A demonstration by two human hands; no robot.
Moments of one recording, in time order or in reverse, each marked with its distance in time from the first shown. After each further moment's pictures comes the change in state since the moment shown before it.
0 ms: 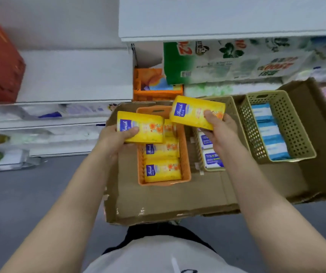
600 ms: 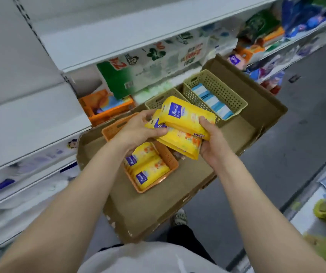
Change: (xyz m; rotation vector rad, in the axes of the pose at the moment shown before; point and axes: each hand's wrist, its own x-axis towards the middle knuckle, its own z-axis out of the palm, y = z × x) left_hand -0.024 0.050 0.071 0.433 -0.837 0.224; right_hand -0.136 0.028 -0.018 0.407 0.129 -0.096
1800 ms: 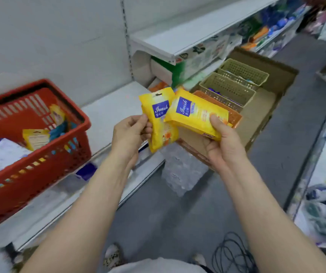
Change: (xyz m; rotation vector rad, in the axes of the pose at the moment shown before) left_hand -0.305 -0.088 -0.326 -0.396 0.148 0.169; right_hand -0.260 0.252 0.335 0.418 0.152 -0.349
